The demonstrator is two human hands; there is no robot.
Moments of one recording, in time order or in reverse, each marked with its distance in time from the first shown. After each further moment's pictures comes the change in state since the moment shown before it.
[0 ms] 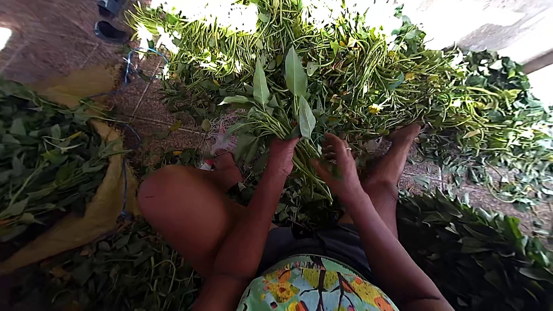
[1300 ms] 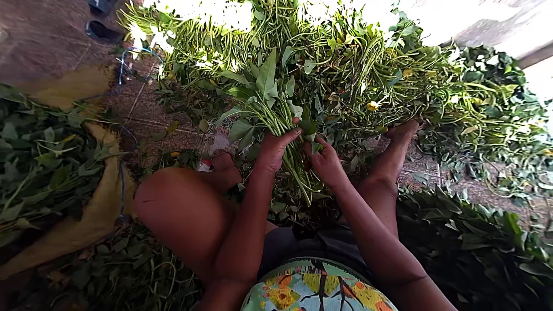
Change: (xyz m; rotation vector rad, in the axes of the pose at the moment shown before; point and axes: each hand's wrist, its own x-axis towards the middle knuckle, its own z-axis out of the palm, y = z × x) left_hand 0.019 0.007 -0.027 0.068 -0.221 0.135; right_hand 0.025 -0.021 0.025 0.414 -0.175 0.347
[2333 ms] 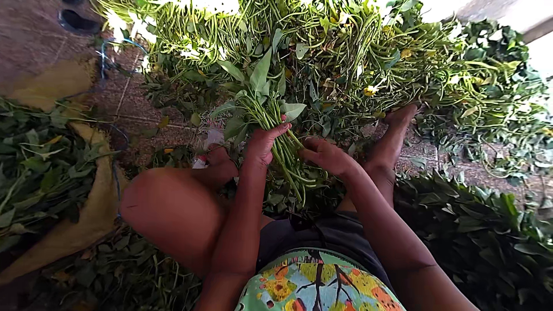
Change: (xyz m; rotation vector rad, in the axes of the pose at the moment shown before) left_hand 0.020 -0.016 -0.011 -0.108 0.047 -0.191; right_hand 0.008 0.013 -0.038 -0.240 -0.398 0.176
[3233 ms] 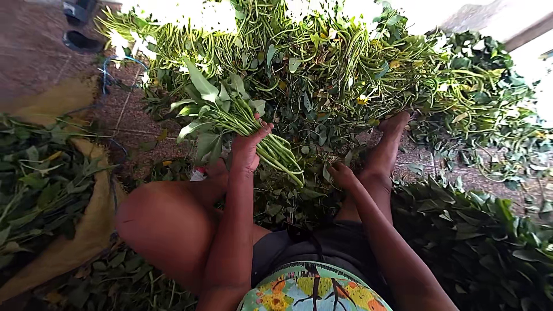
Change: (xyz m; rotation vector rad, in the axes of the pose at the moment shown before) left_hand -0.005 0.017 -0.008 -0.049 0.037 0.255; right_hand 0.001 0.126 -0.028 -0.056 0.314 0.423
